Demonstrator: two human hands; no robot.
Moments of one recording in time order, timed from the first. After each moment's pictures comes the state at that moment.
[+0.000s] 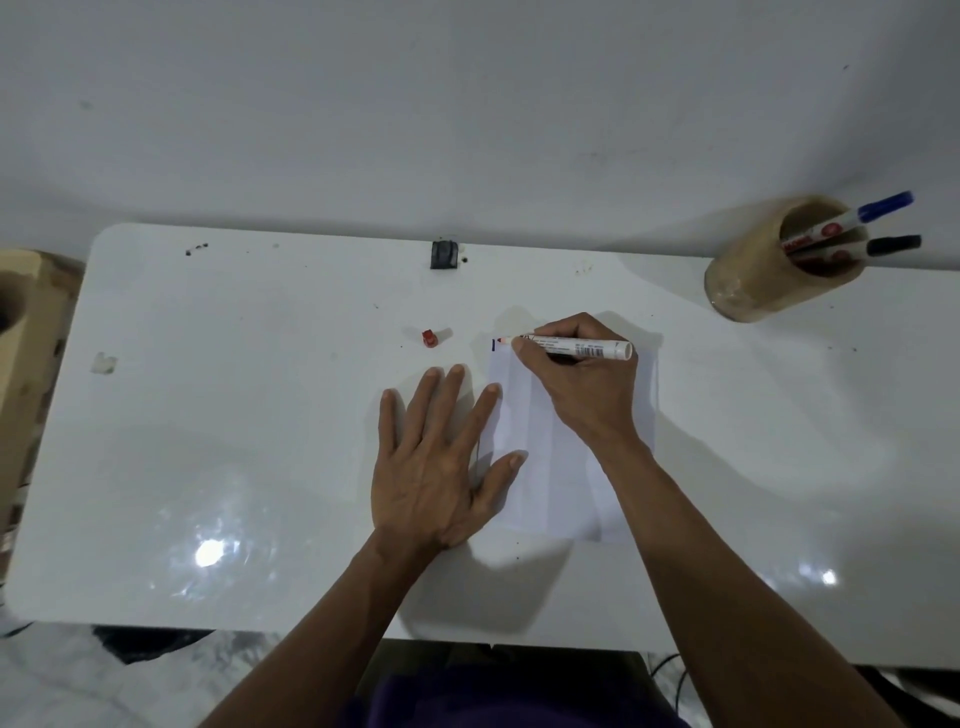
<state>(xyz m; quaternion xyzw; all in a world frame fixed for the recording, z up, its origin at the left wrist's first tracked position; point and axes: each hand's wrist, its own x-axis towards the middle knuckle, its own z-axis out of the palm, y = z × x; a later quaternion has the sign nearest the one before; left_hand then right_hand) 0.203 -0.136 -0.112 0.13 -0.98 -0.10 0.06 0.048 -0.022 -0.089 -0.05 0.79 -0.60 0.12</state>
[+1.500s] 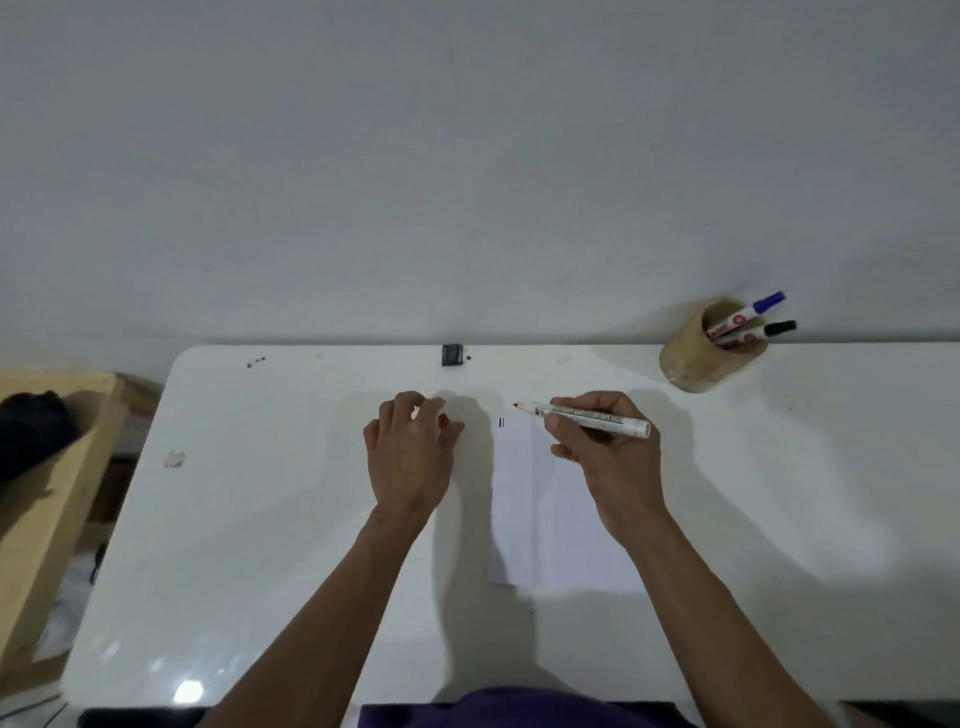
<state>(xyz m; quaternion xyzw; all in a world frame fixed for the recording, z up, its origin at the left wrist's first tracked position) 0.138 -0.197 -0.065 0.27 -0.94 -0.21 0.03 0.075 -0.001 -0.007 0.07 0.65 -0.74 0.16</state>
